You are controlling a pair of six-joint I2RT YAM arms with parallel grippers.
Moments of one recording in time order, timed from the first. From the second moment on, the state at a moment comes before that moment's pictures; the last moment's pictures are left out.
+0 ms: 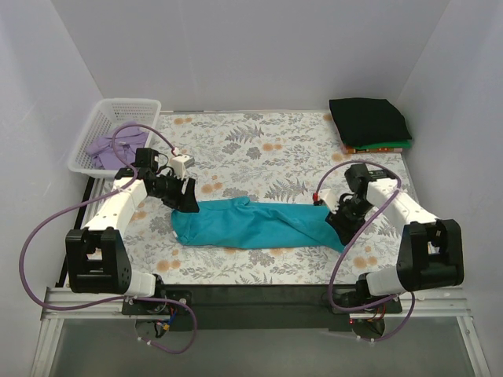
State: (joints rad) left arm -0.02 1.40 0.98 -0.77 0.64 0.37; right arm 0.14 1.41 0.93 -1.15 -0.34 -0.91
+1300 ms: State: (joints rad) left arm -0.02 1.41 0.99 -0.76 0.65 0.33; right arm 0.32 1.43 0.77 -0.95 -0.17 -0.74
